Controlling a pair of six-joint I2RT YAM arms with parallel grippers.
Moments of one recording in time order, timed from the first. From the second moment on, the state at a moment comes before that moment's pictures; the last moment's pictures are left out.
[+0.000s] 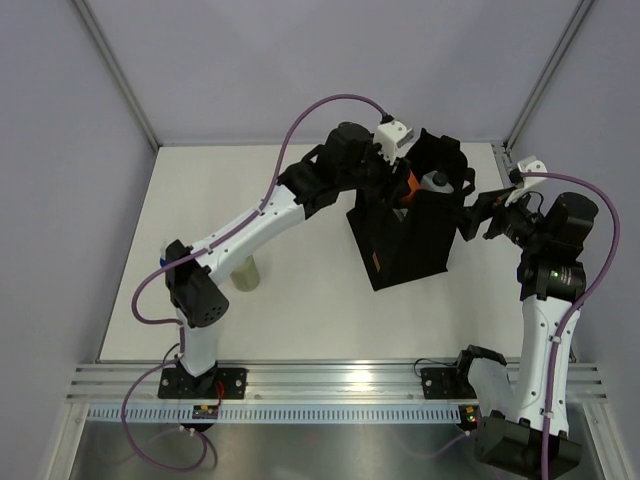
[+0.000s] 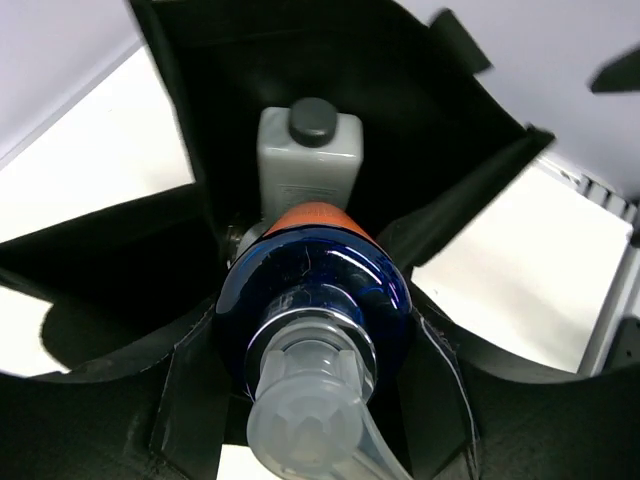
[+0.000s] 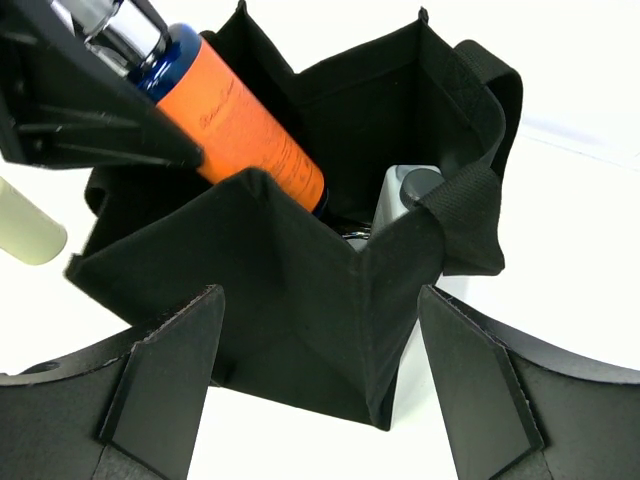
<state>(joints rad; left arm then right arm) -0.84 1.90 1.99 -0.44 0.19 -0.06 -0.32 0.84 1.03 -0.41 -0.83 -0.13</state>
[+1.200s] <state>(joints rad) -0.88 2.13 2.10 -0.57 0.42 0.13 -0.33 0.82 1.03 -0.41 -0.83 -0.12</state>
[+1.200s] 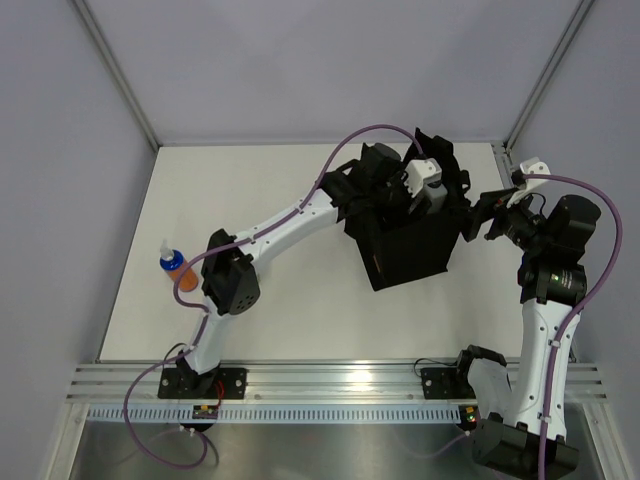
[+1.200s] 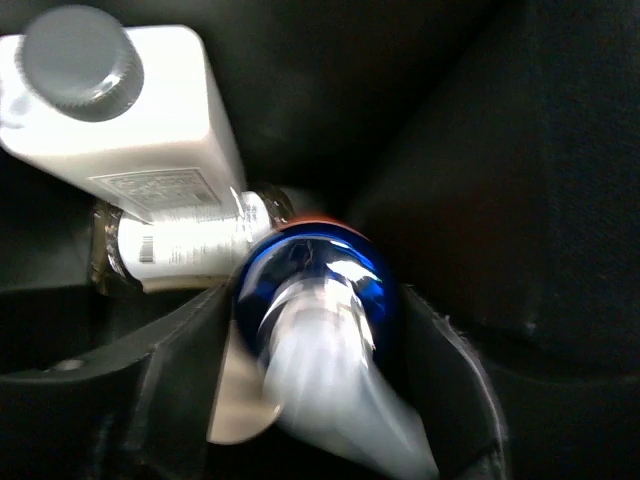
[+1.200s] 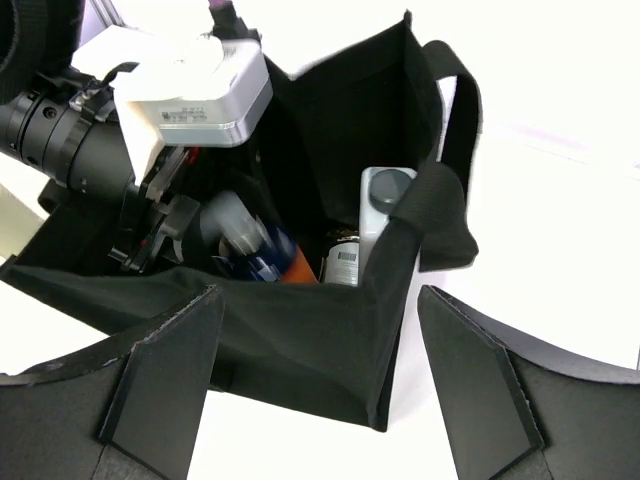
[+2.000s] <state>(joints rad) -0.87 1.41 1.74 -0.37 -0.06 0.13 -0.26 0.92 1.12 -0.62 -1.15 -0.39</state>
